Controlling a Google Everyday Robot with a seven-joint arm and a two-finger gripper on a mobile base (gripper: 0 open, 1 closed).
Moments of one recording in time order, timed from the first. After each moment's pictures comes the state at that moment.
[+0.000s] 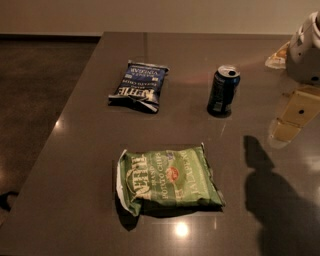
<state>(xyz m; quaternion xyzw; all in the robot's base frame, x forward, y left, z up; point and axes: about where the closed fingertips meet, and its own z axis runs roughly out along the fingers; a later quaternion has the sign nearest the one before) 0.438 -0.217 0.976 -0.60 0.78 -0.03 0.16</state>
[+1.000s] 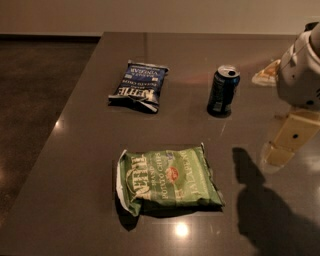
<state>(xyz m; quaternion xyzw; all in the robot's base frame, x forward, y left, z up) 0.404 -0.187 0.964 -0.63 0.76 0.00 0.16</state>
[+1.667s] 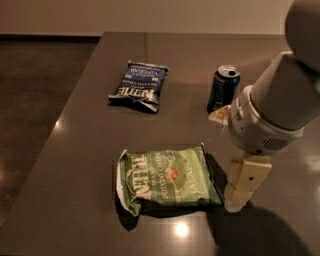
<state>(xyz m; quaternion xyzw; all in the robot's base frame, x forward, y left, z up) 0.374 -0.126 0.899 -0.69 0.71 0.04 0.15</state>
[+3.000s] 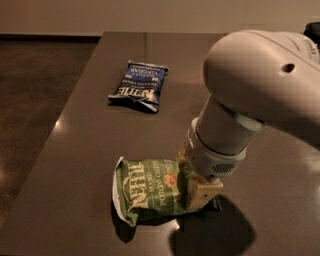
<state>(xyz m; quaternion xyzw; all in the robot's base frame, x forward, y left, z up) 0.361 -0.070 0.839 -0.74 0.66 0.06 0.09</state>
